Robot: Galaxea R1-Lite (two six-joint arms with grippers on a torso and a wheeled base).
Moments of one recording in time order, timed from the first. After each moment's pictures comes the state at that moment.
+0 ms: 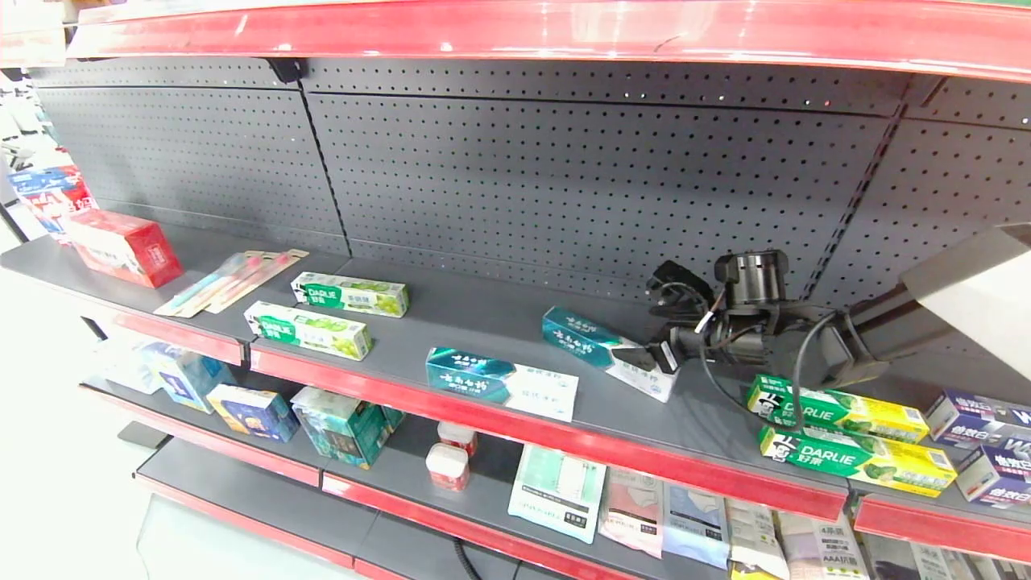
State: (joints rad) left arm 0.00 0.00 0.00 0.00 0.02 0.01; right arm 0.23 2.16 -1.12 -0.50 0.32 -0.47
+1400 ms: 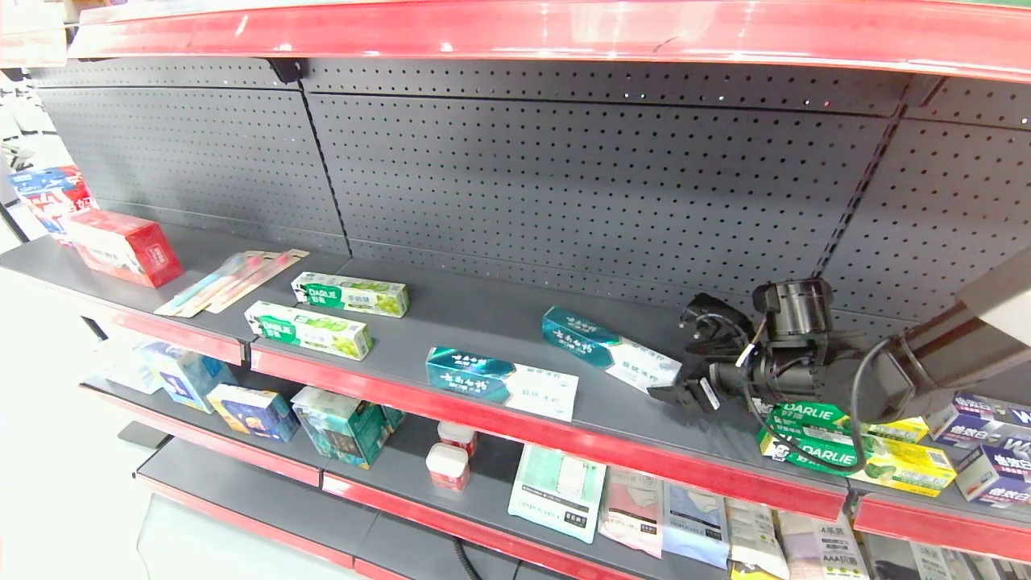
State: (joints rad) left arm 0.00 0.00 0.00 0.00 0.02 0.01; right arm 0.17 2.08 -0.91 -0.50 0.31 -0.49
